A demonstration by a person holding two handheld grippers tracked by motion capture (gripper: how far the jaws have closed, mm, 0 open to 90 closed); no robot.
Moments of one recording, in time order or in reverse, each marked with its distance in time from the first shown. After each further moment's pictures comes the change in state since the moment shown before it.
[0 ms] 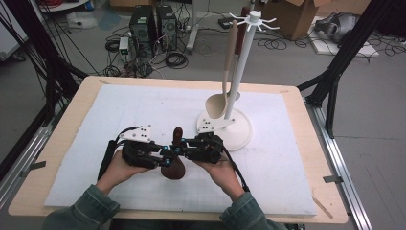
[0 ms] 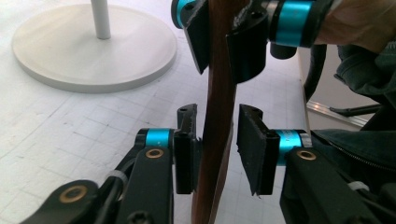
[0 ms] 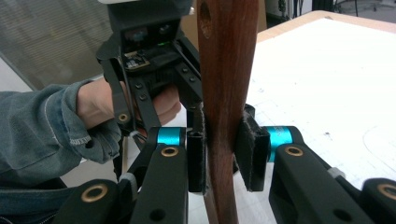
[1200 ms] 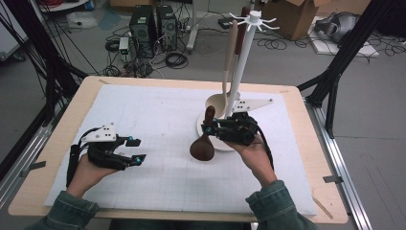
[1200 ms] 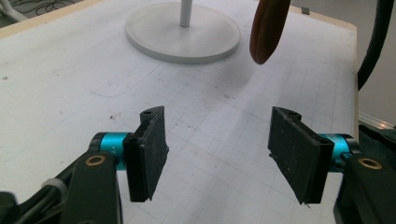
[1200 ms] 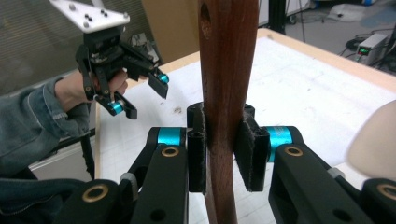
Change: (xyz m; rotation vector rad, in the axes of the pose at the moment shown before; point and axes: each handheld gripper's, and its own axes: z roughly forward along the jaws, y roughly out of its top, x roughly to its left) left arm 0.005 -0.031 -0.073 -0.043 0.239 -0.058; right arm -0.022 0.041 -0.085 -0.005 -0.133 -0.037
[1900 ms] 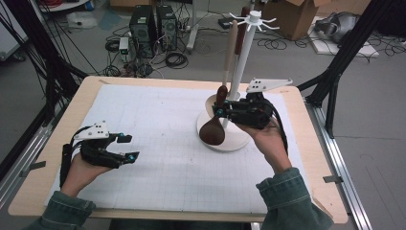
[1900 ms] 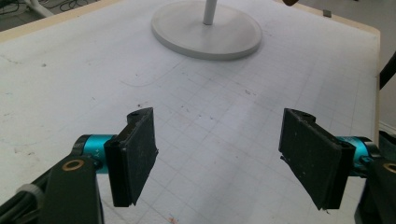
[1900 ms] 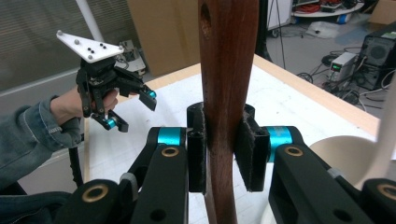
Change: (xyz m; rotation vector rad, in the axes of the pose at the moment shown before) left arm 0.010 -0.004 -0.012 -0.003 0.056 -0.020; right arm -0.006 0.046 -0.035 -0.016 -0.058 -0.039
